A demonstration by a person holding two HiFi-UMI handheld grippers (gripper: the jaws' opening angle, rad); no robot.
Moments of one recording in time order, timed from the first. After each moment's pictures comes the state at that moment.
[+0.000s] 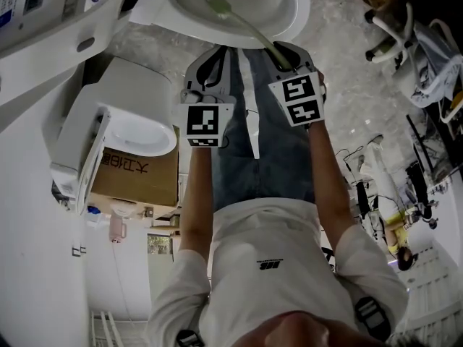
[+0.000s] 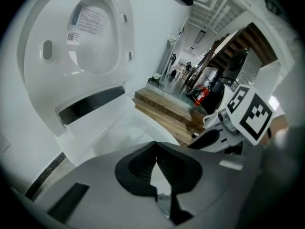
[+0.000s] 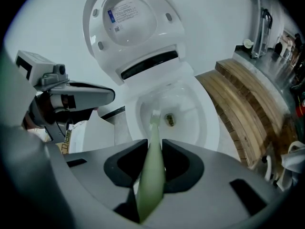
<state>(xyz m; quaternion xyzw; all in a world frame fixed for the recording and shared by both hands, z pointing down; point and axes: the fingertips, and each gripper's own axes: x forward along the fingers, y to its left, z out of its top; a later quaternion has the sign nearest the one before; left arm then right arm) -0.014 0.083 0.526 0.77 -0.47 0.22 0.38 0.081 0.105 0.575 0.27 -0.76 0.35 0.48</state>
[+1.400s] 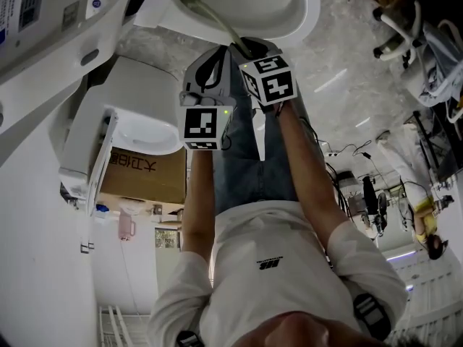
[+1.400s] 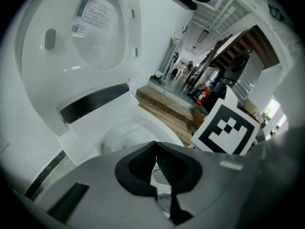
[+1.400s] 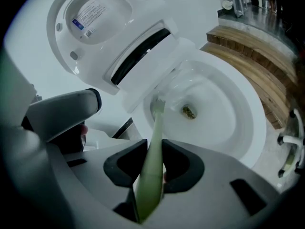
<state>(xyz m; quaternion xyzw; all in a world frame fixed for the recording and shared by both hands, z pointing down) -0.034 0.072 0.538 0.76 -0.46 0.22 0.39 -0.007 0.113 0.631 0.28 -0.70 0.52 0.41</state>
